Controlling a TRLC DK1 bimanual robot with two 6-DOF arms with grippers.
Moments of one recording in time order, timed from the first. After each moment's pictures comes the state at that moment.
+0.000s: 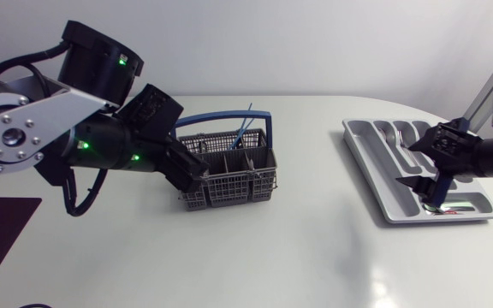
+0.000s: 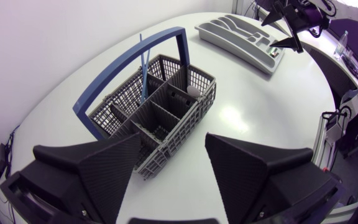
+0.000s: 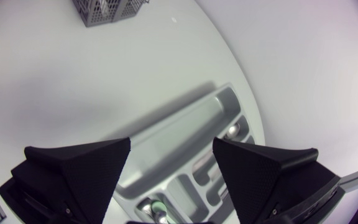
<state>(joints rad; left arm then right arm) -0.57 1.32 1.00 -0.47 0.05 0.19 -0.29 1.40 0.85 -0.35 -0.36 -1.29</state>
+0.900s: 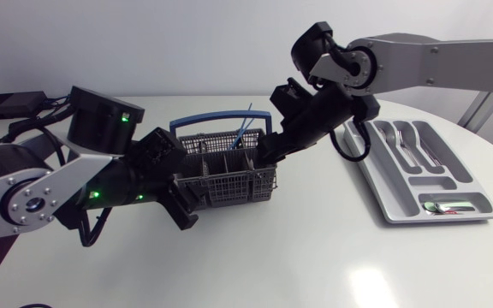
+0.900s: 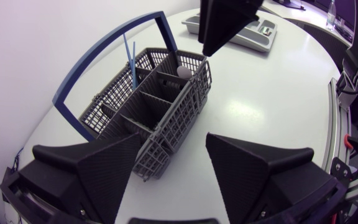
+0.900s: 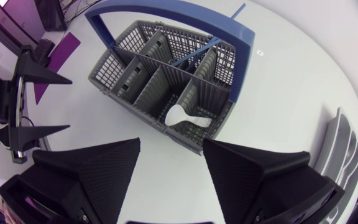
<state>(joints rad) -0.58 1.28 0.75 -0.20 0.05 0.35 0.48 1.77 1.41 -0.73 -0.28 -0.09</state>
